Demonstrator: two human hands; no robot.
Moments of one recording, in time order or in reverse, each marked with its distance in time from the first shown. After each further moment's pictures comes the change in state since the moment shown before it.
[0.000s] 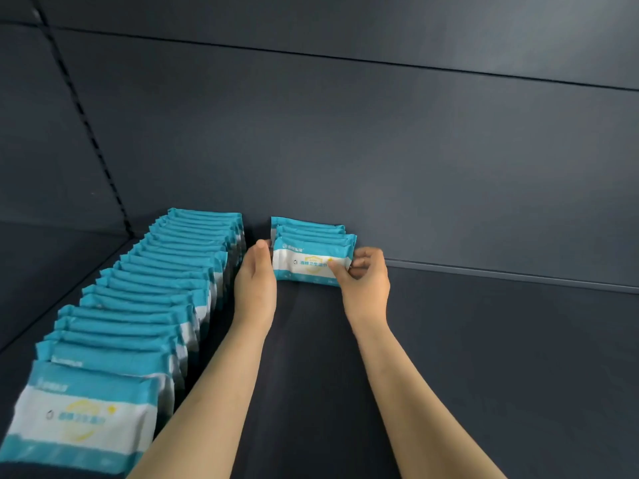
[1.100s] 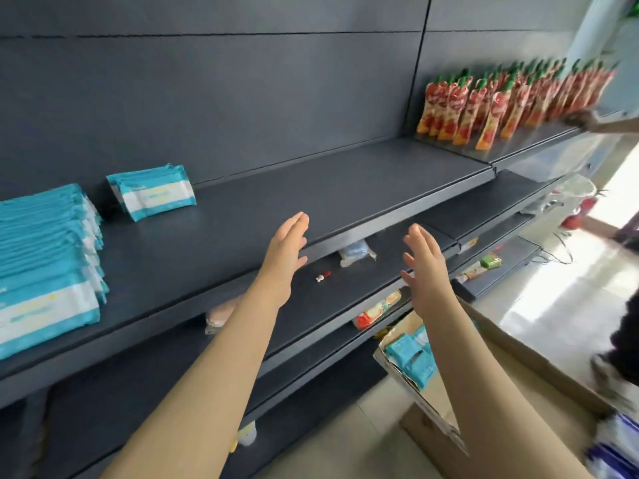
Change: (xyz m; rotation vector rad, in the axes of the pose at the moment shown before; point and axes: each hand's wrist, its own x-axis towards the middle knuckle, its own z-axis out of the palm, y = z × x) left_hand -0.306 0.044 0.007 0.001 -0.986 -0.204; right_hand -0.338 -0.005 -0.297 0.283 0.591 0.304
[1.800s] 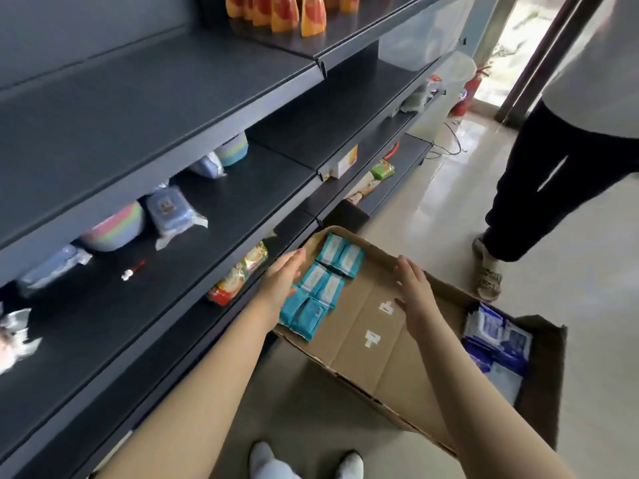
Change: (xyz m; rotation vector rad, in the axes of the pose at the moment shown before) left_hand 0.069 -0.197 0.341 0.261 -0.363 -0.407; right_hand 0.133 0.131 -0.339 -0.088 0.341 0.378
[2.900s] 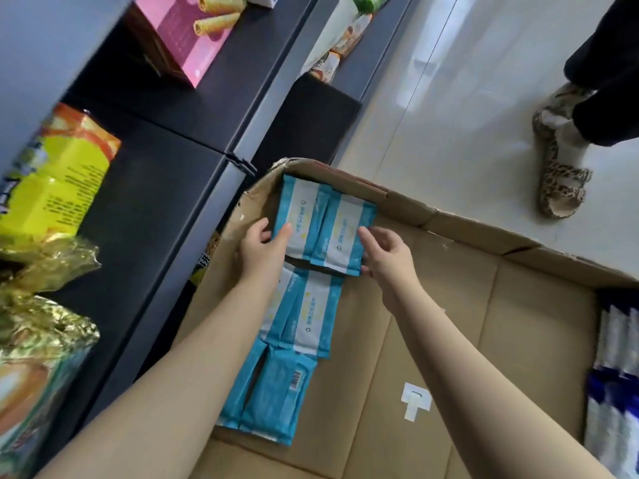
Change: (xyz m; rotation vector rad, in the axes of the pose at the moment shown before) left_hand 0.488 -0.227 0.090 0.207 0.183 -0.225; right_hand 0.443 0.251 0.100 0.019 0.087 0.275
